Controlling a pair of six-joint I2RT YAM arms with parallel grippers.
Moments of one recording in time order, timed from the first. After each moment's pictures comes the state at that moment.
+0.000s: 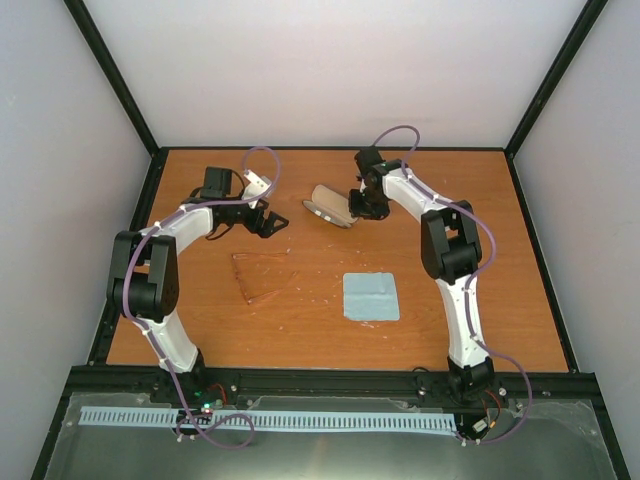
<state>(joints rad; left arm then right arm) -0.13 1.77 1.15 -0.27 0.68 0.38 0.39 2.29 1.92 -0.88 -0.16 0.41</state>
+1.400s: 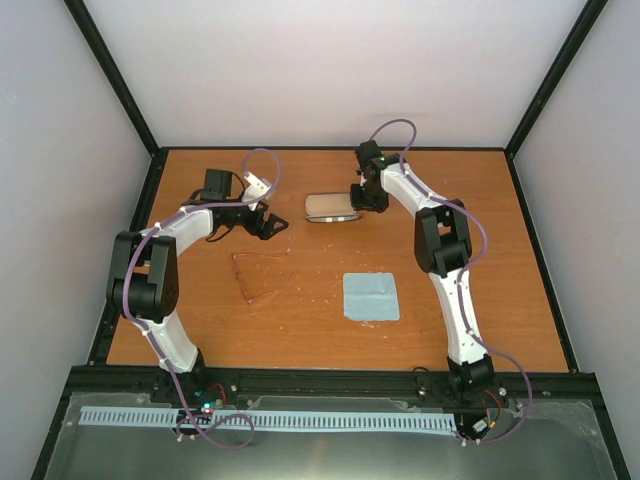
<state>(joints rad) -0.13 1.77 1.13 -0.25 0.68 0.38 0.37 2.45 2.14 -0.94 -0.10 0.31</state>
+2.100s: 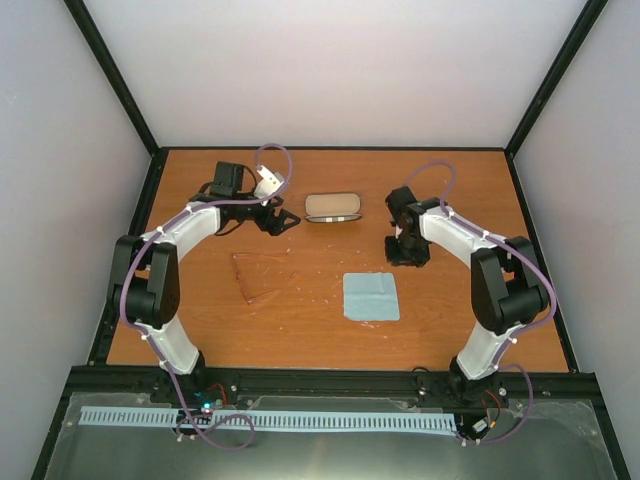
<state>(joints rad) -0.21 1.73 1.19 -0.29 0.71 0.38 0.37 1.74 1.21 -0.90 0.00 0.32</state>
